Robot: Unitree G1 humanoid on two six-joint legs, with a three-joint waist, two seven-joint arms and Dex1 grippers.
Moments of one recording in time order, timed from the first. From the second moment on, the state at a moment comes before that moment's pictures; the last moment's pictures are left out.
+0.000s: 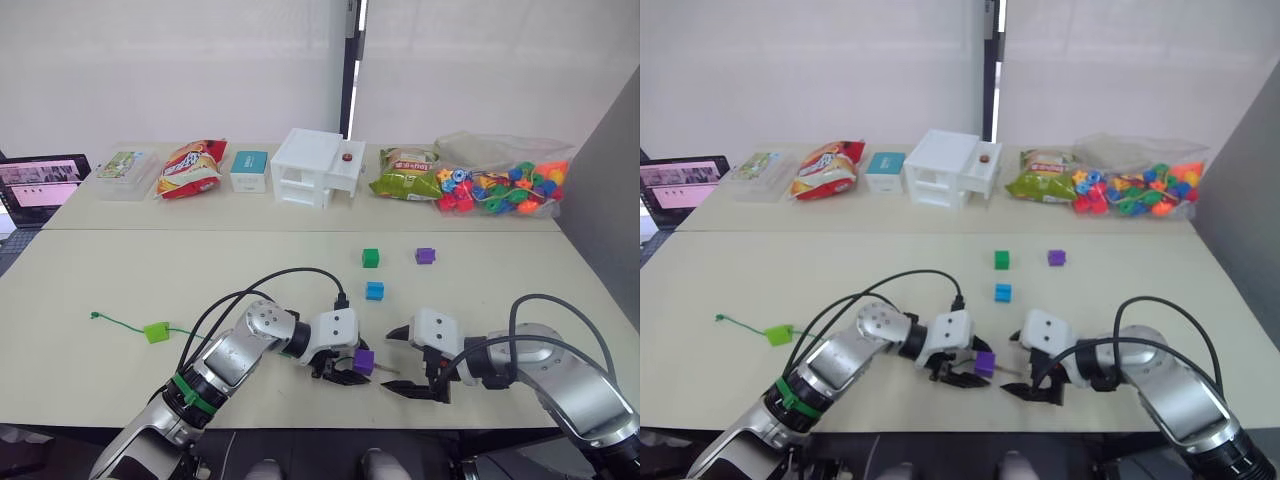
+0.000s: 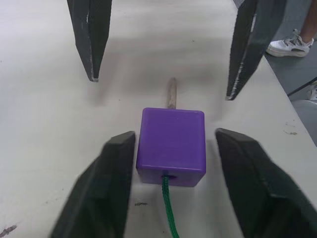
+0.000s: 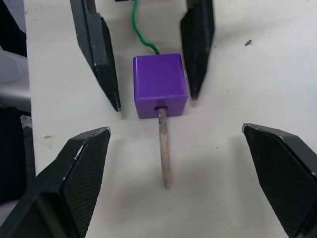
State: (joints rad) left arm -0.55 0.43 -0.53 -0.06 -0.10 0.39 -1.14; right arm -0.19 -0.86 0.18 -0.48 0.26 0.60 1.02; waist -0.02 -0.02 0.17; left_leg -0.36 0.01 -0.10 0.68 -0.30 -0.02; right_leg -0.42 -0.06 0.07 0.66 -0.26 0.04
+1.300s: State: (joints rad) left arm -0.39 0.77 -0.29 -0.16 -0.20 0.39 -1.24; right arm -0.29 -0.84 0.27 -0.35 0.18 0.44 1.07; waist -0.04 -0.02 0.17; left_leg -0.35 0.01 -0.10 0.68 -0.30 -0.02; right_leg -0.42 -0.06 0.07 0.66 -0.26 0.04
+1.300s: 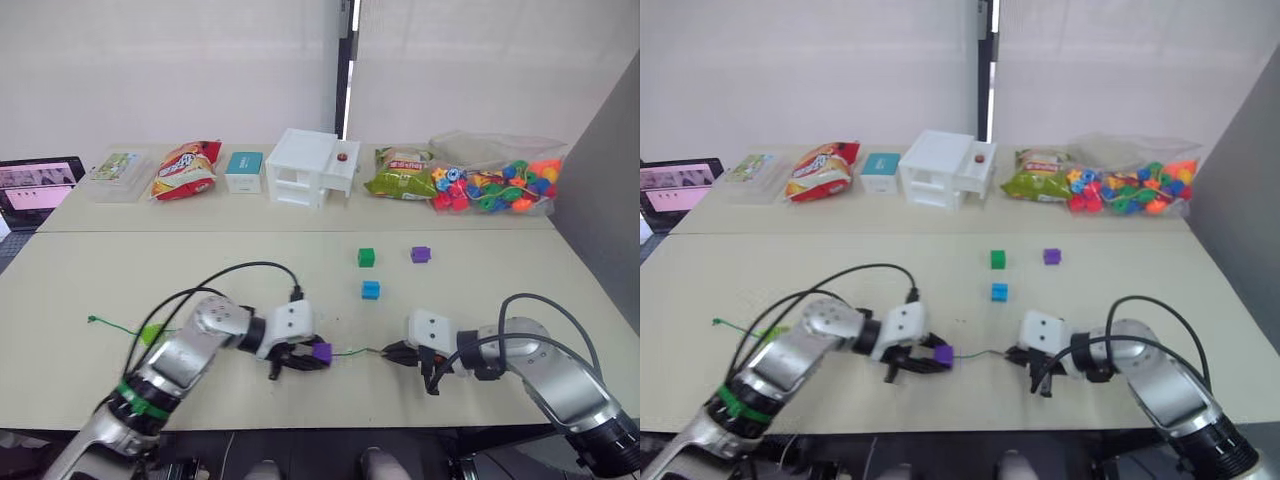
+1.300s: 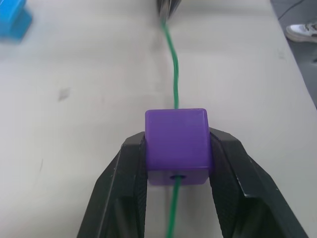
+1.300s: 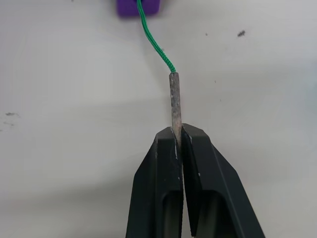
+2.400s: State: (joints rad) left arm -0.47 1.11 -0.02 0.24 -0.29 0.15 -1.57; right arm -0.33 -0.80 0.30 -0.37 0.18 0.46 1.09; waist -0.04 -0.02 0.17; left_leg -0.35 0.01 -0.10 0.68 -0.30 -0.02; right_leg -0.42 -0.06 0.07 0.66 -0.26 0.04
